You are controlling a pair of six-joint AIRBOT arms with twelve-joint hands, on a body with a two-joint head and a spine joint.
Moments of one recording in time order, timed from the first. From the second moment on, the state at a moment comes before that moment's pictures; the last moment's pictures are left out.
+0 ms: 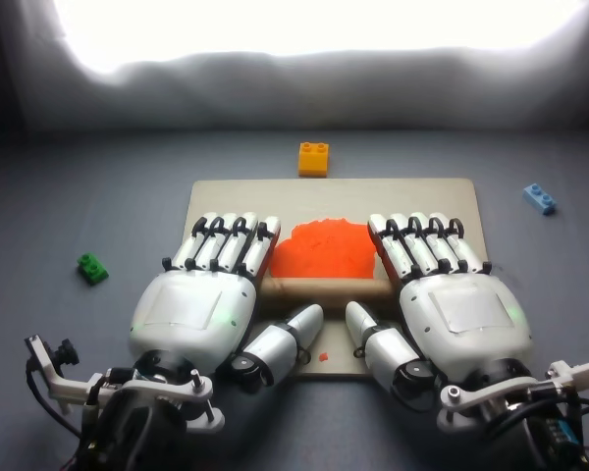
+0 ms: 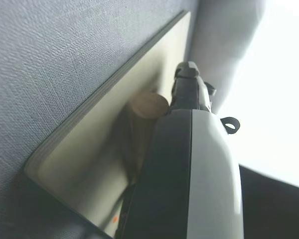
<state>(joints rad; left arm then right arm) 0.83 -1.46 1.14 -0.77 -1.20 1.56 -0.79 -1.59 1.13 0.89 1.29 -1.58</state>
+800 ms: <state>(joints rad) 0.80 -1.47 1.19 -0.77 -1.16 1.55 -0.77 -1.60 1.19 0.90 1.26 -1.55</state>
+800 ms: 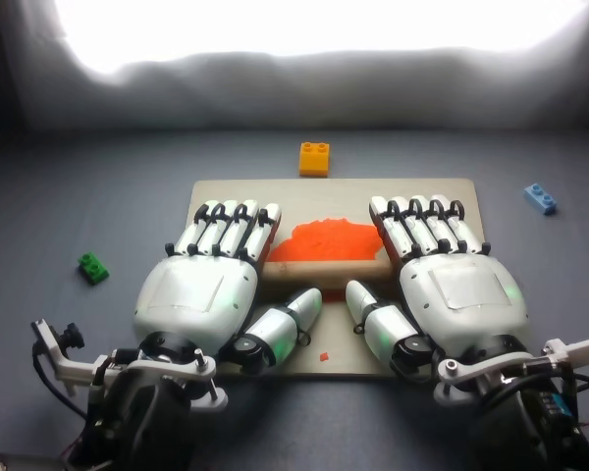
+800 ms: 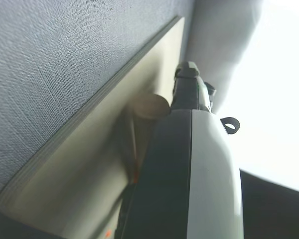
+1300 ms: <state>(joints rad) 0.78 -1.48 1.23 -0.77 -1.13 1.54 -0.76 -1.60 1.20 0.91 1.25 -1.55</state>
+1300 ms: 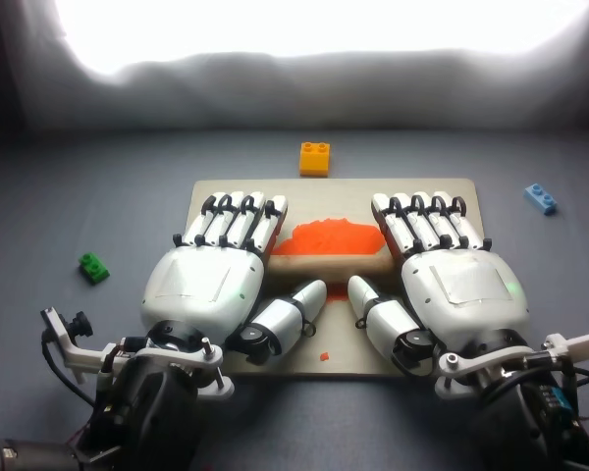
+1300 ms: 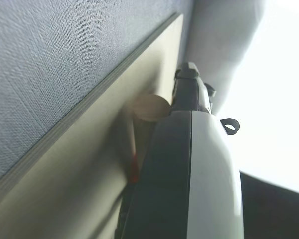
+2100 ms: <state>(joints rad) 0.76 -1.49 1.29 -0.74 -1.07 1.47 -0.75 -1.60 1.24 0.91 1.23 -1.54</state>
